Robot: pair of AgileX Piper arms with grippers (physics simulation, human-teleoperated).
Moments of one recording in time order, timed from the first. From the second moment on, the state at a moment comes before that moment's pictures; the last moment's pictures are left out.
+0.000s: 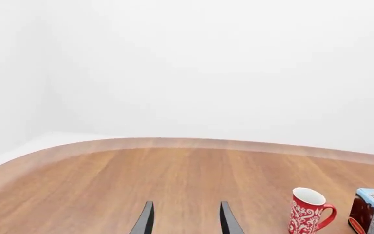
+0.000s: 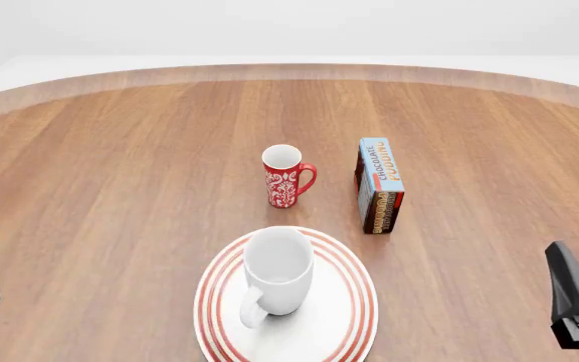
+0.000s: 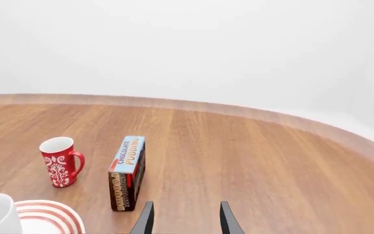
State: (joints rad) left arm 0.07 0.00 -0.01 -0.18 -0.07; right arm 0.01 0.00 -0.01 -0.01 -0.06
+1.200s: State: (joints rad) left arm 0.03 0.00 0.00 -0.22 -0.08; right arm 0.18 0.27 -0.14 -0.15 -0.22
